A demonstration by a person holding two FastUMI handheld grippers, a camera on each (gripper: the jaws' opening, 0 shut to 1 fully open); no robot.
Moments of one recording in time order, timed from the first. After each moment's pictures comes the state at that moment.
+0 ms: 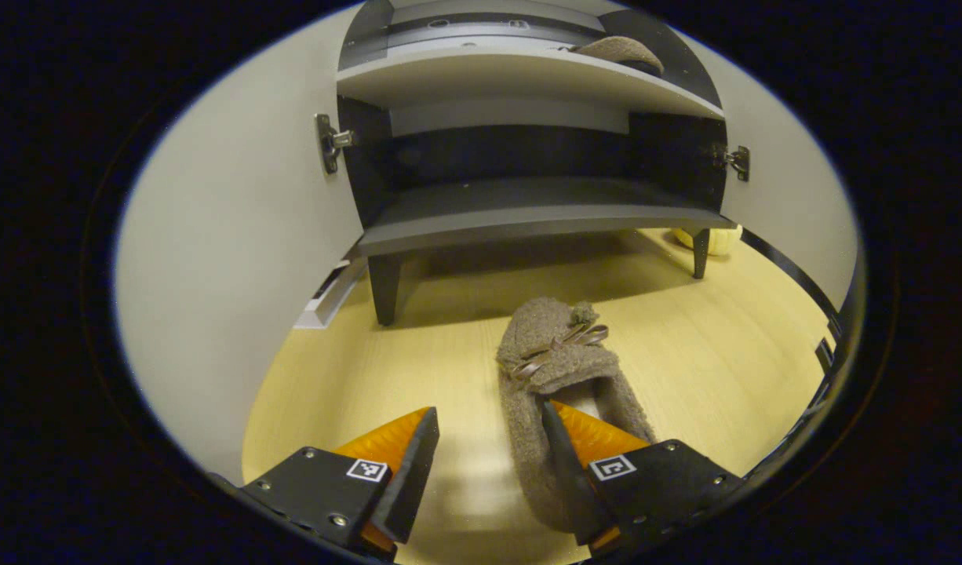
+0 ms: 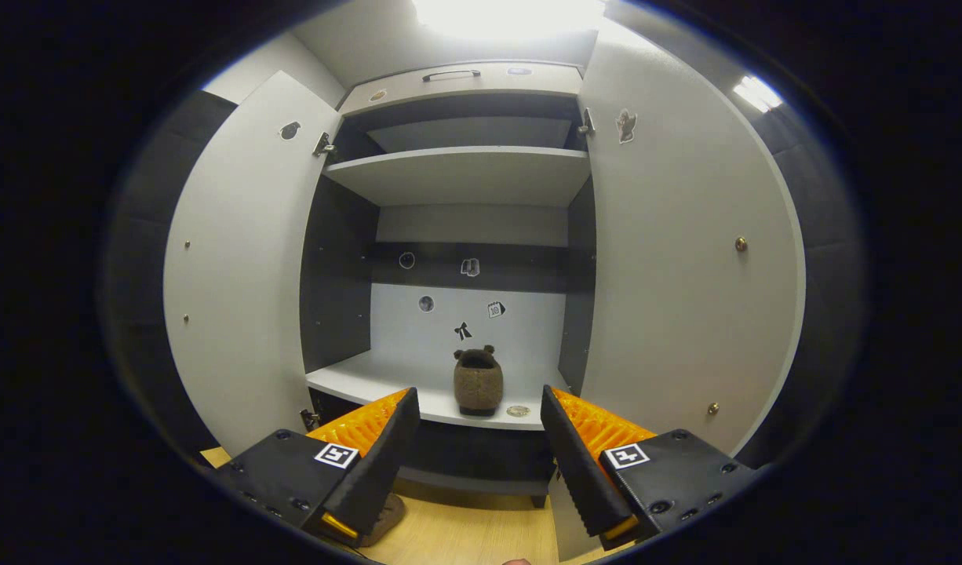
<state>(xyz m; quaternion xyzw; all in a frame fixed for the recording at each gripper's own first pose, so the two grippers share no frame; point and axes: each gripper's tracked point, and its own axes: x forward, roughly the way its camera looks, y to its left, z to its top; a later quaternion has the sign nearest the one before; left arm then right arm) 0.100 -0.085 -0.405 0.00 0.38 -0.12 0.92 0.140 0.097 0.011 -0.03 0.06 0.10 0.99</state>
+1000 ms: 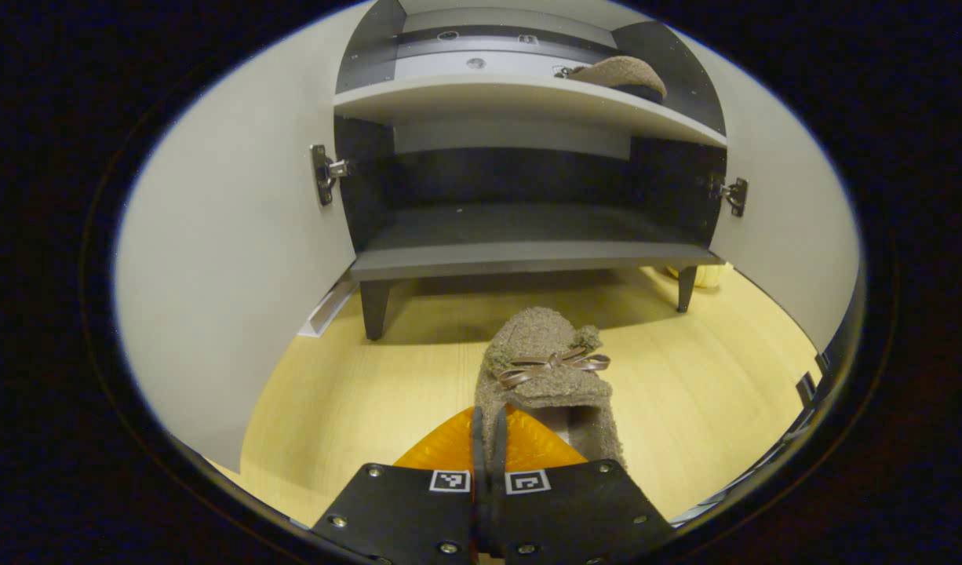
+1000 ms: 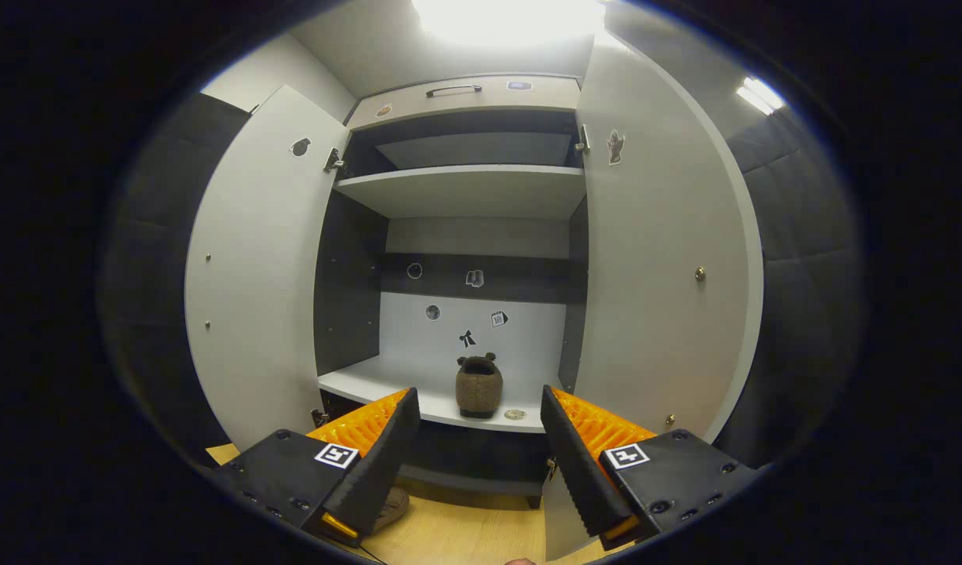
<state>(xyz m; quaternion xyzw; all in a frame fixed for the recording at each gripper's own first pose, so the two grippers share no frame) 0.121 -0.110 -0.367 -0.03 0.34 -0.11 0.93 0.117 0.074 0.031 -0.02 0.05 0.12 0.99</state>
